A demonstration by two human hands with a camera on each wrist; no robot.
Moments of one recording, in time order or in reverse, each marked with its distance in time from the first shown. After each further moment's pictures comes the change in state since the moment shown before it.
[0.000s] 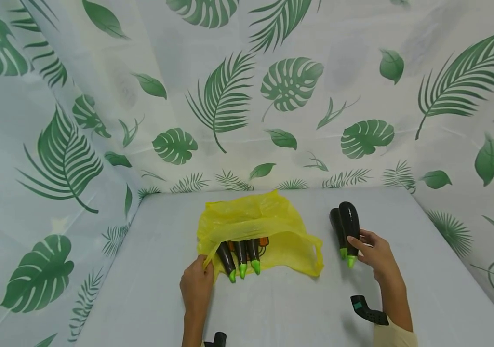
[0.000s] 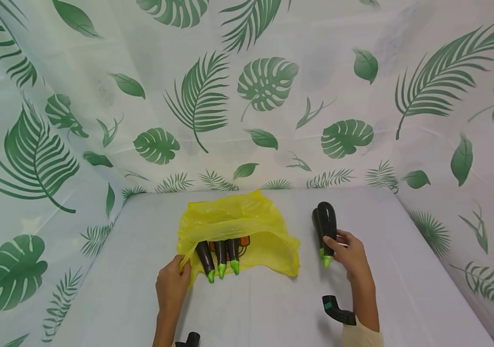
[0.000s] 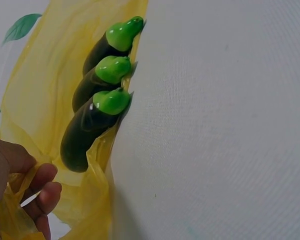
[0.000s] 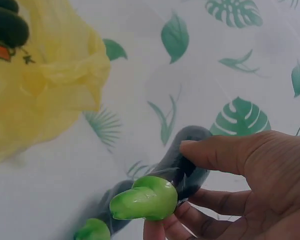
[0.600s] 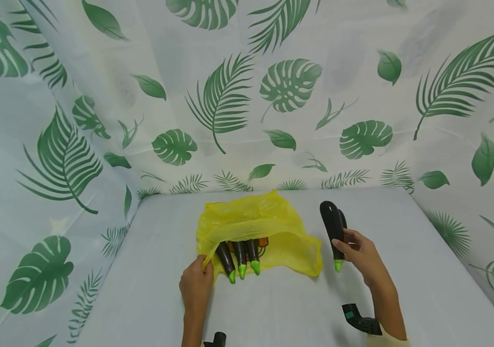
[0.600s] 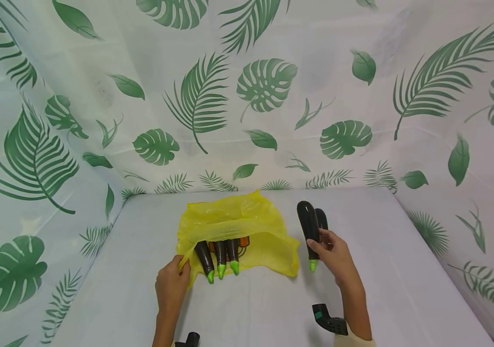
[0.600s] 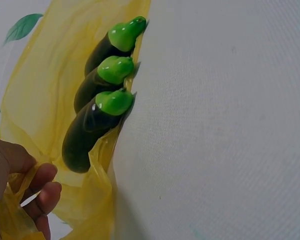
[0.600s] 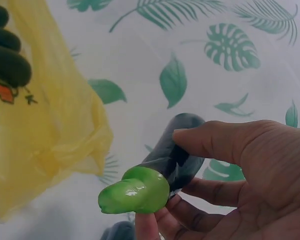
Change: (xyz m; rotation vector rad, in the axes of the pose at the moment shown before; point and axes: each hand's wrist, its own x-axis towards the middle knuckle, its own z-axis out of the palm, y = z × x) left_hand 0.001 -0.001 0.001 -0.007 0.011 0.000; right_hand -0.028 -0.024 0.020 -0.088 -0.050 -0.169
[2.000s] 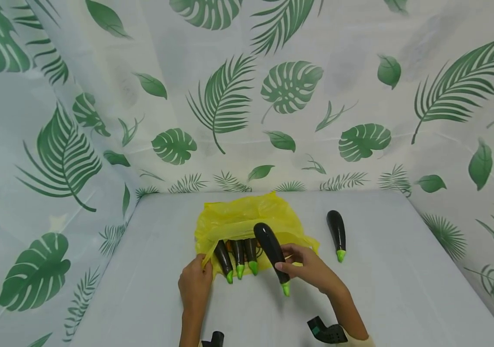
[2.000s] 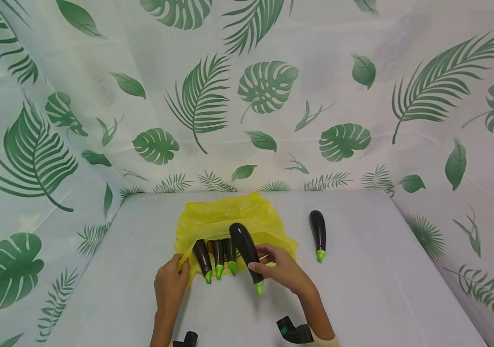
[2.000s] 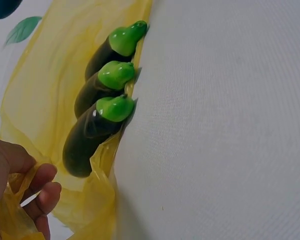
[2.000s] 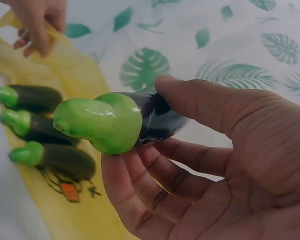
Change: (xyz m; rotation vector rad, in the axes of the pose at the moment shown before) left_hand 0.000 0.005 0.000 0.003 0.047 0.061; right_hand -0.006 -0.037 0.077 0.182 -0.475 -0.243
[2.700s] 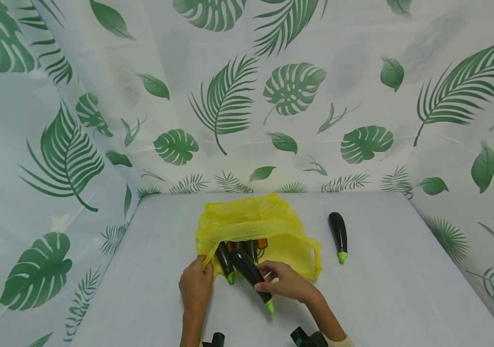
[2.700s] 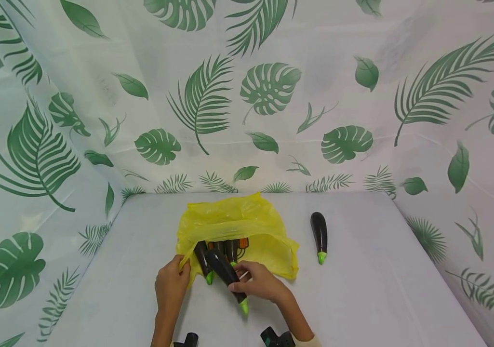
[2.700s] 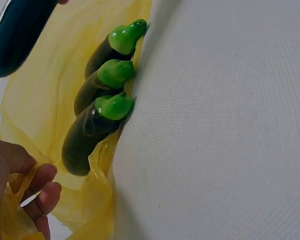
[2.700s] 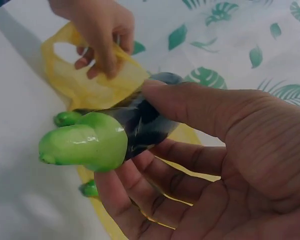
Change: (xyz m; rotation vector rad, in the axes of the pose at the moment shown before) left_hand 0.001 -0.003 0.003 0.020 0.006 -0.007; right_hand 0.023 0.013 0.046 -0.065 -0.176 0.038
